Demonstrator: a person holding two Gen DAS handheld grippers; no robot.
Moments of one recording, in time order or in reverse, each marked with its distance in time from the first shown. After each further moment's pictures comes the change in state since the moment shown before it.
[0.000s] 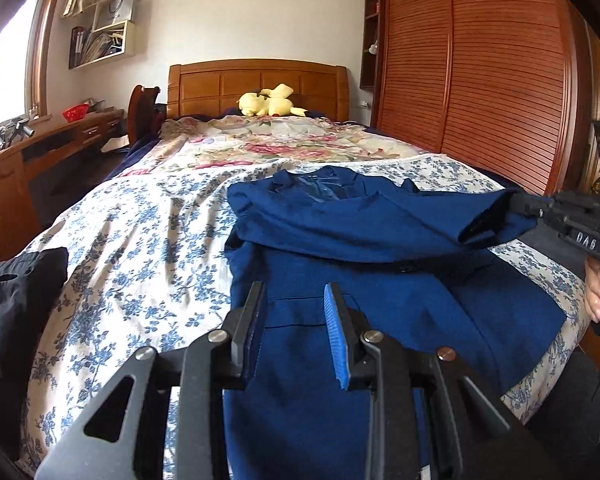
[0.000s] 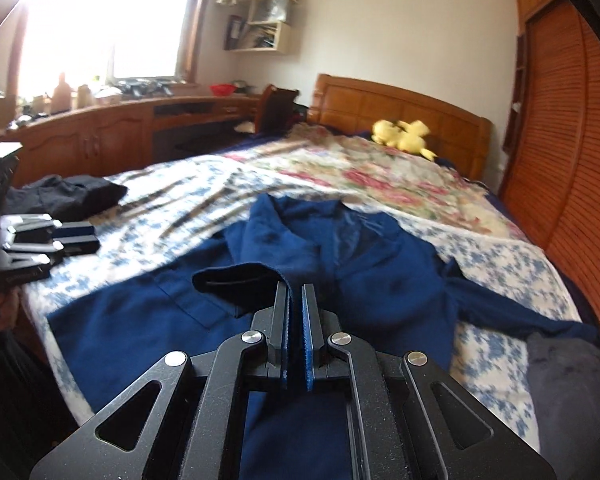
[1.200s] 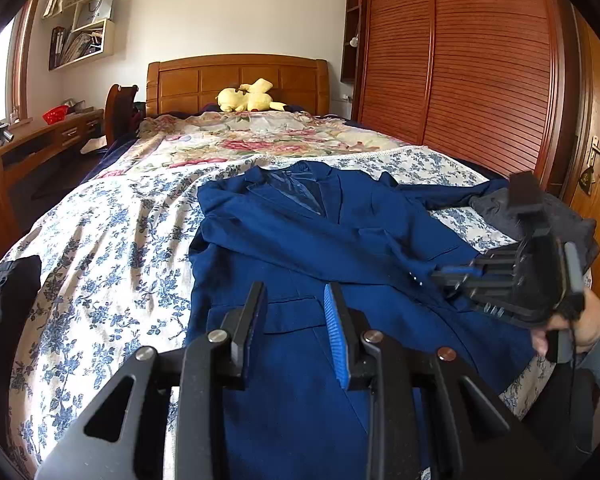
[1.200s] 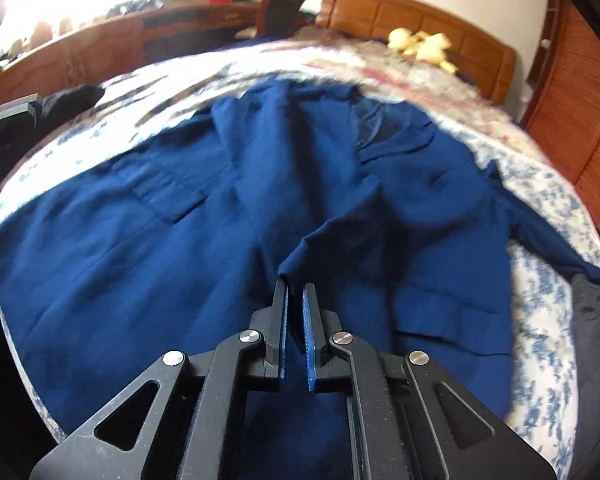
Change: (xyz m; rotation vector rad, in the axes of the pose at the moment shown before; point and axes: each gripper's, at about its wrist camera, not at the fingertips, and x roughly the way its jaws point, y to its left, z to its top) left arm 0.014 -0.030 0.008 0.021 0.018 -0.055; right arm 0.088 -0.005 -0.050 0.010 0.272 0.051
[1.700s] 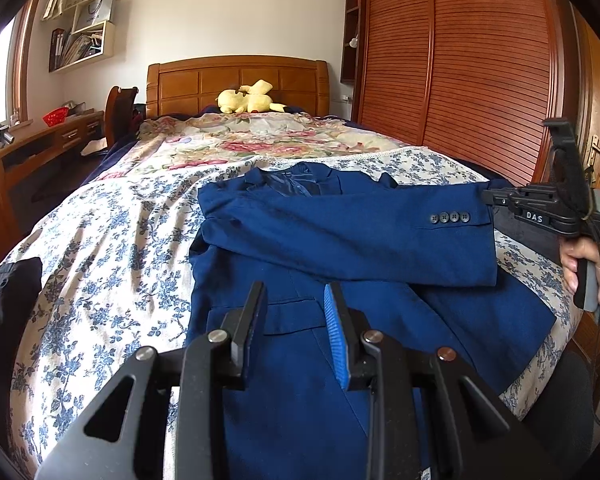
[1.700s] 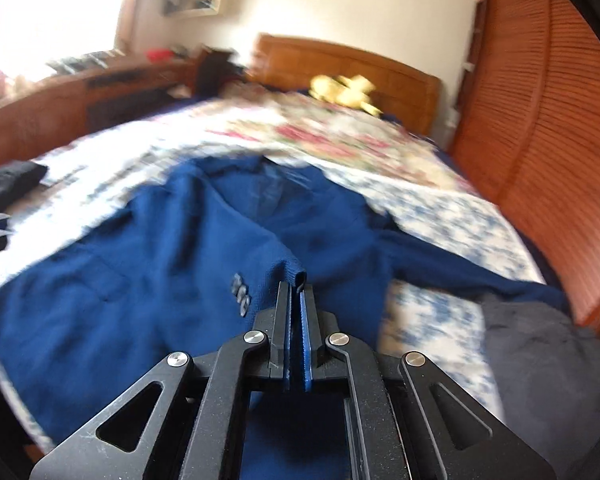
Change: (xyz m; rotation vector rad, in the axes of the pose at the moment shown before) left arm 0.000 -0.002 0.000 0.006 -0.001 0.005; right arm -0.061 -0.075 0.029 0.100 -0.106 -0.248
